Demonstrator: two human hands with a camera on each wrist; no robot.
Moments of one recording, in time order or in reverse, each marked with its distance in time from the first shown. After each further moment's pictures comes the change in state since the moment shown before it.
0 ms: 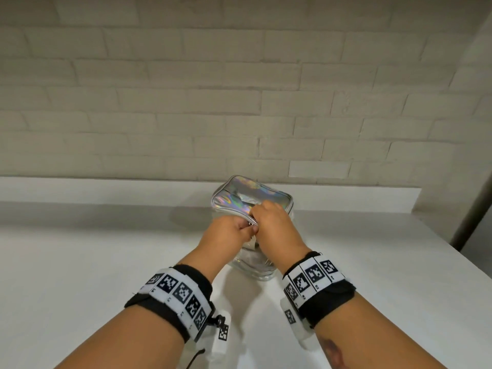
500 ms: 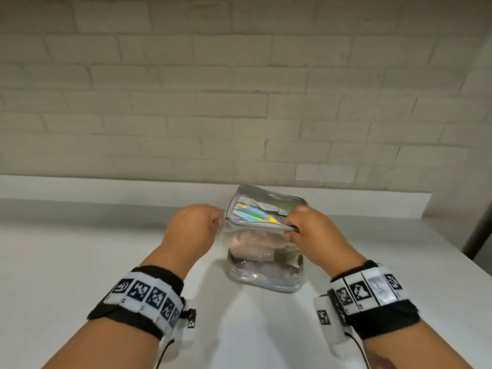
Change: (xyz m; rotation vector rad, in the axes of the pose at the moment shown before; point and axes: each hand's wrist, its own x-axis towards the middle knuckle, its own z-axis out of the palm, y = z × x) left_hand -0.017 -0.024 -0.056 0.544 0.286 0.196; right_hand -0.023 0.038 -0.046 -0.030 -0.076 -0.001
